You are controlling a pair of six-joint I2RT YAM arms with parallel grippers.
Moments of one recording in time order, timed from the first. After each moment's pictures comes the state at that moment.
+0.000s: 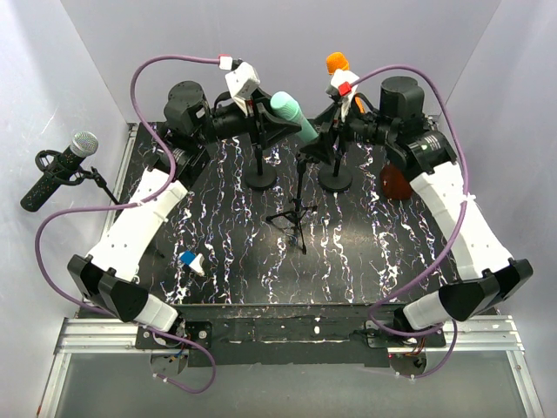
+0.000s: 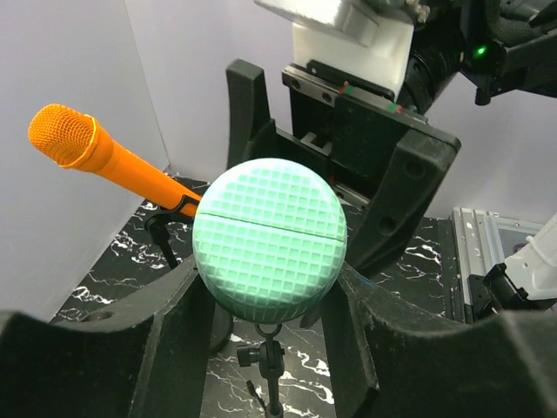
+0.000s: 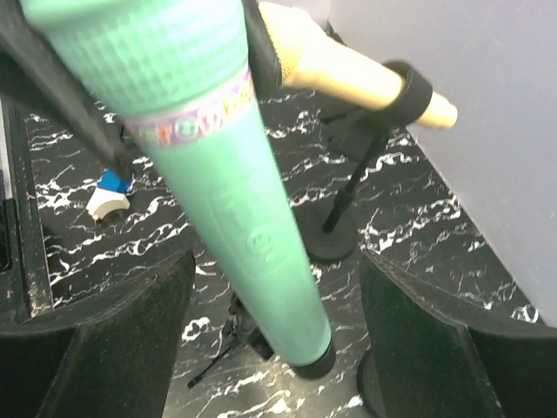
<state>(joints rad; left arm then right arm) -0.51 1.48 1.68 -0.04 0.78 -0.06 0.46 1.44 1.73 -0.57 -0.70 -0.27</state>
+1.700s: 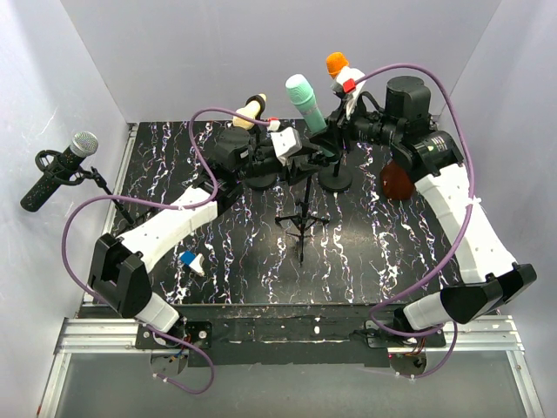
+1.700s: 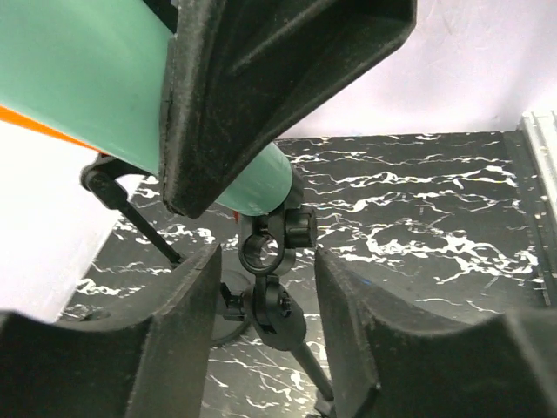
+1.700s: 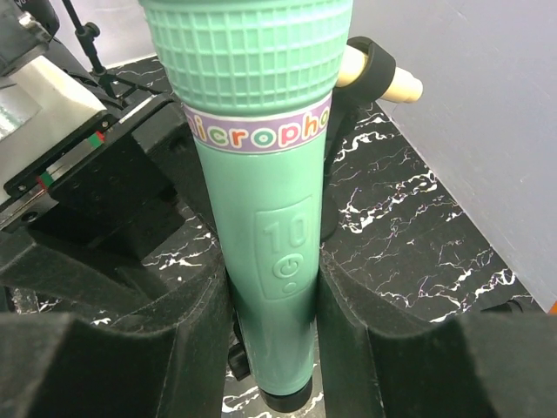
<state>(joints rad) -0.65 1.52 1.29 0.26 0.69 0.22 0.45 1.43 1.77 -0.61 -0.63 -0.26</state>
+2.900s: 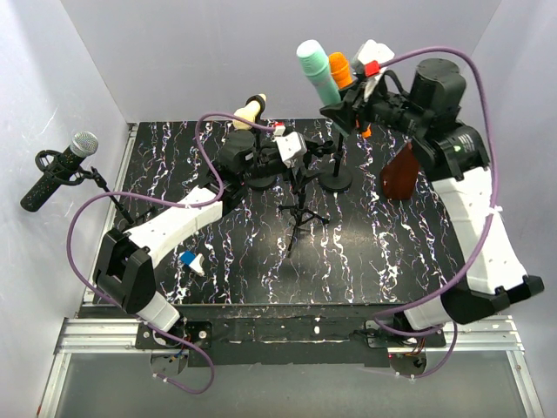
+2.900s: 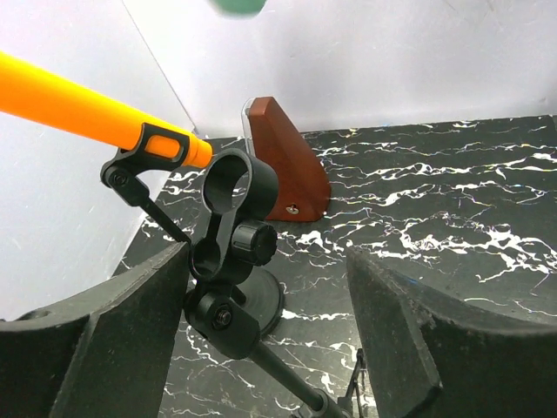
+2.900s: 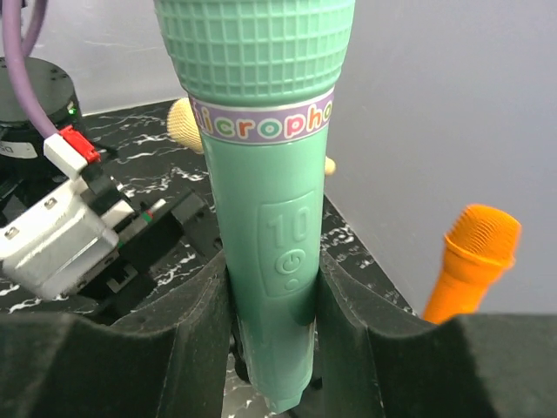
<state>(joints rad) -0.67 1.56 1.27 0.34 0.64 0.30 0.45 1.45 1.98 -0.61 -0.58 -0.32</state>
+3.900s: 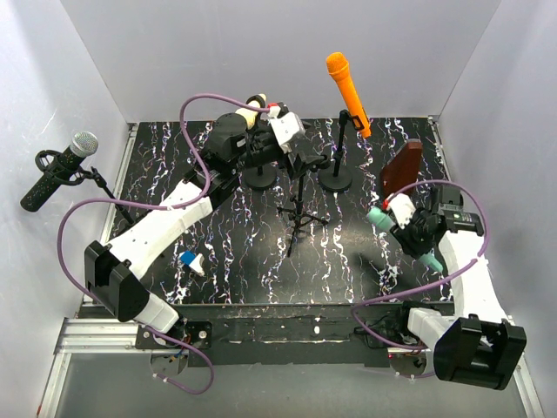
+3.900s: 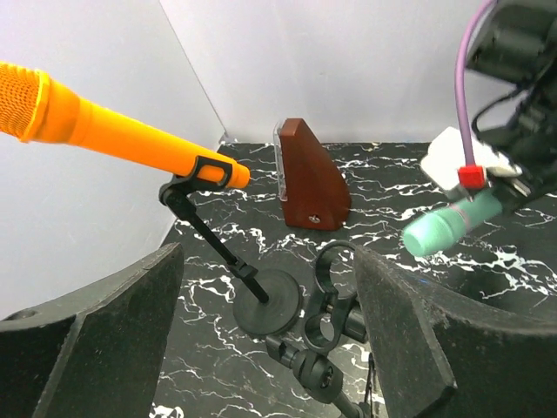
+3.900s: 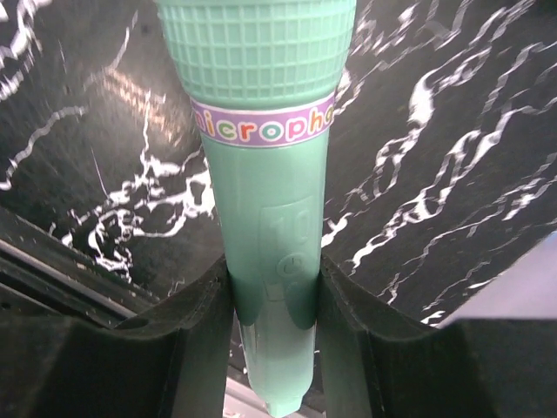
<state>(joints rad) -0.68 1.50 1.44 0.09 0.54 0.31 -0.11 1.02 0.88 -1.00 -0.28 -0.90</state>
